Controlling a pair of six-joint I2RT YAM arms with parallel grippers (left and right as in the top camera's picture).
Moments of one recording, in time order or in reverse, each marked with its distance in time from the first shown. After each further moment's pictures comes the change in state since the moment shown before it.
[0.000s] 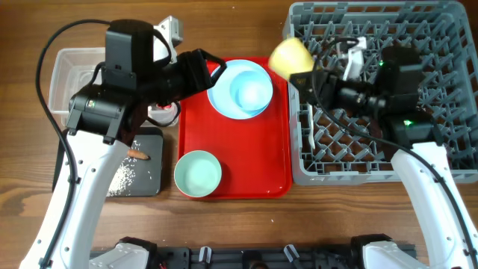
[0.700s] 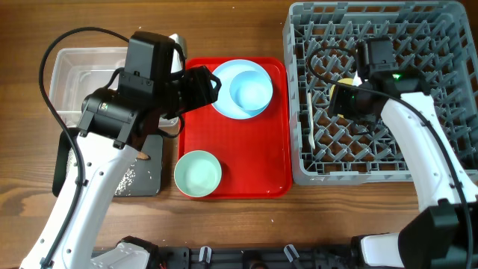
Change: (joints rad) left arm -0.082 0.000 0.000 -0.163 -0.256 0.008; right arm -0.001 0.297 0.254 -0.647 0.698 -0.064
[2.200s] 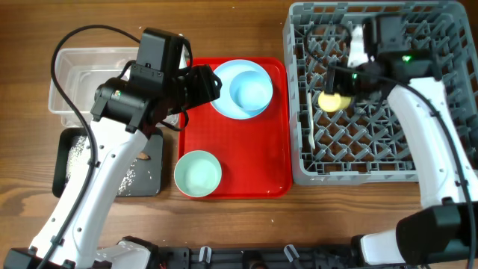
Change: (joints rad) left arm -0.004 0.071 0.000 0.012 -0.034 0.000; right arm 0.000 0.047 0.257 -0.023 -0.238 -0.146
